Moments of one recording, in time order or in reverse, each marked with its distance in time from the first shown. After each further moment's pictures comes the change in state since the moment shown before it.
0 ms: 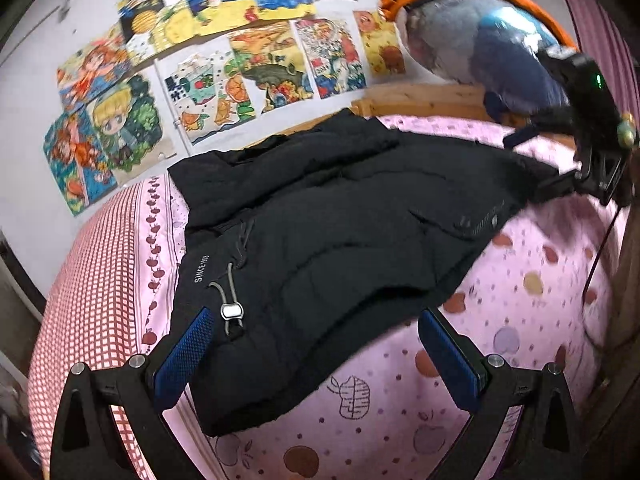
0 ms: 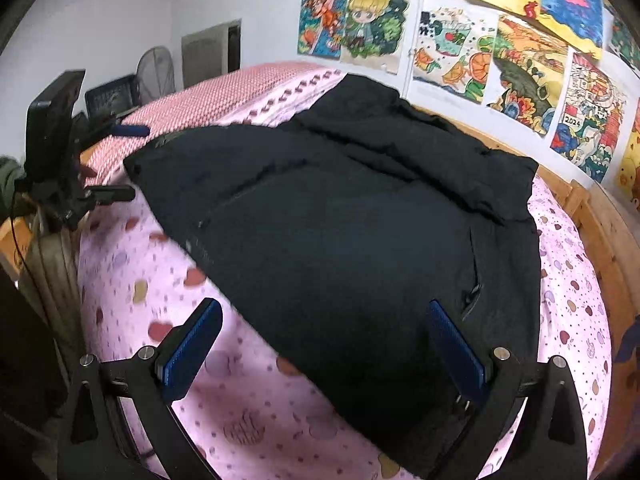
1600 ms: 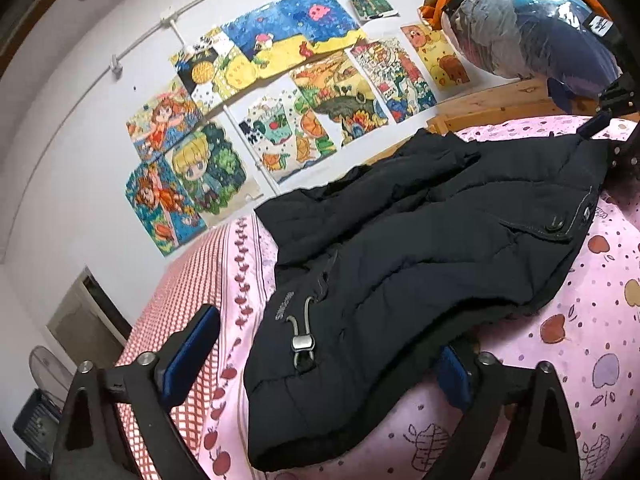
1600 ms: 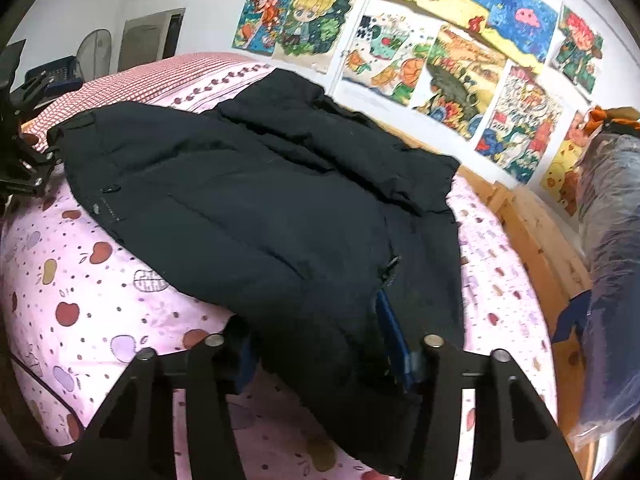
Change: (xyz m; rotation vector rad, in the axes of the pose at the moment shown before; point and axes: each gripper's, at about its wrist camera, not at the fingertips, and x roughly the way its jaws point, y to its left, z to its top) left arm 0.009 -0.009 0.008 0.068 -0.144 0.390; right arm -0.006 -0.011 -0.006 -0.001 0.001 -0.316
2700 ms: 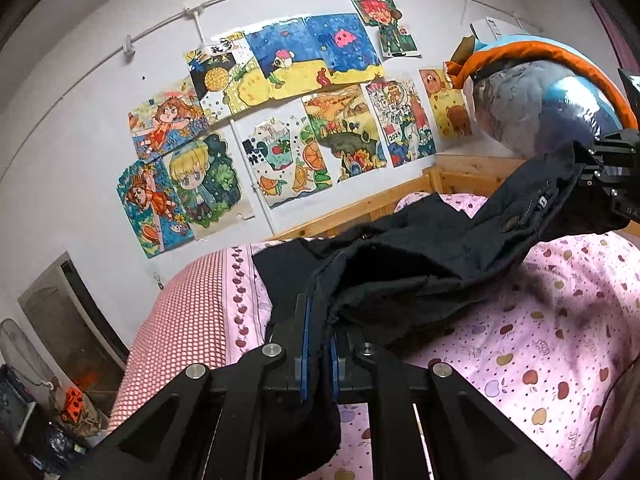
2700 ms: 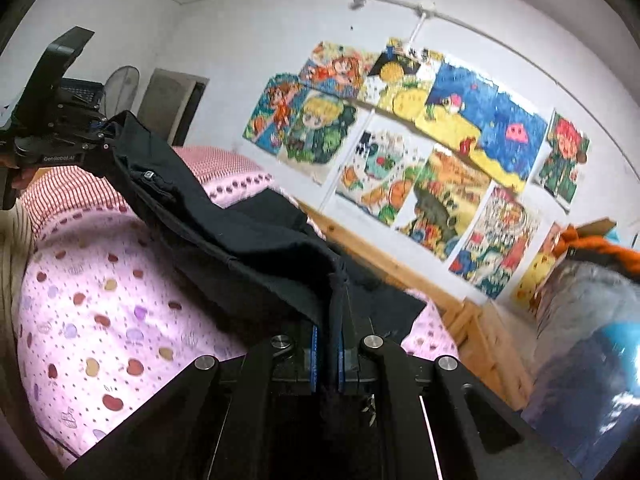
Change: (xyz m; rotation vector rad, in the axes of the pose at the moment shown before) left arm -0.036 0.072 0.092 -0.163 -0.007 -0.124; right arm -0.101 0.000 0.085 -0.153 -0.351 -0.083
